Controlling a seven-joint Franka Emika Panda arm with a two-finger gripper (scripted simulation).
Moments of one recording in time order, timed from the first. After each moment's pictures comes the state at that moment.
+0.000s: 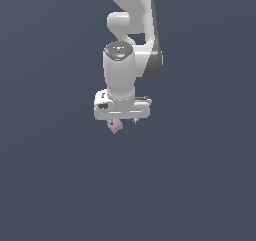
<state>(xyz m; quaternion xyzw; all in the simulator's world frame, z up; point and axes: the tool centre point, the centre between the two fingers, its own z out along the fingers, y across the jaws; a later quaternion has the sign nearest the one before) 0.004 -0.021 0.173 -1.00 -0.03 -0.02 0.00</state>
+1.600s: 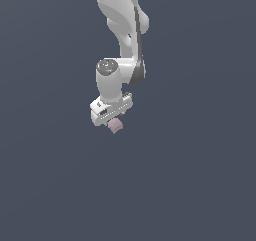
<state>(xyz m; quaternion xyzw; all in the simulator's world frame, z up) -0.068 -0.066 0.093 -0.95 -0.32 0.00 0.00</state>
